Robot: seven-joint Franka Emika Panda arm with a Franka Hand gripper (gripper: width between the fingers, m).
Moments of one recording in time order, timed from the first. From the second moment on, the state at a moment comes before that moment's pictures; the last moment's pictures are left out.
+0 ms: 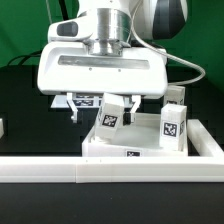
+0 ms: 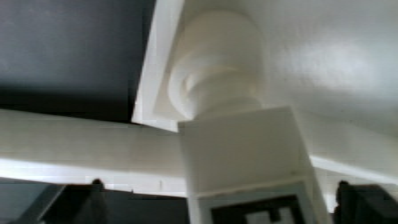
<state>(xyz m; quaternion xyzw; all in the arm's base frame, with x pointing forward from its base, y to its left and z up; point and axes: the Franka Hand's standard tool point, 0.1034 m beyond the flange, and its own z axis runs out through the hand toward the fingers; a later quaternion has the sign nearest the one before) 0.593 -0.017 0.059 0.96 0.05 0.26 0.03</state>
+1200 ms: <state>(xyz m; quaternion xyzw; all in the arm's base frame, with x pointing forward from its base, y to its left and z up) 0.592 0.004 0.076 0.99 0.02 0.11 -0.04</state>
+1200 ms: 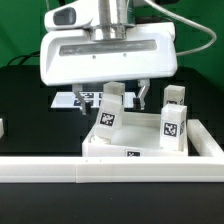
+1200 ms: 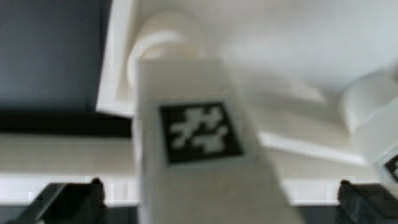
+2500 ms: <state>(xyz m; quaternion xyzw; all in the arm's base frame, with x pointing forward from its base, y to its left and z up) 0.596 -0.015 0.073 1.00 0.03 0.07 -0.04</state>
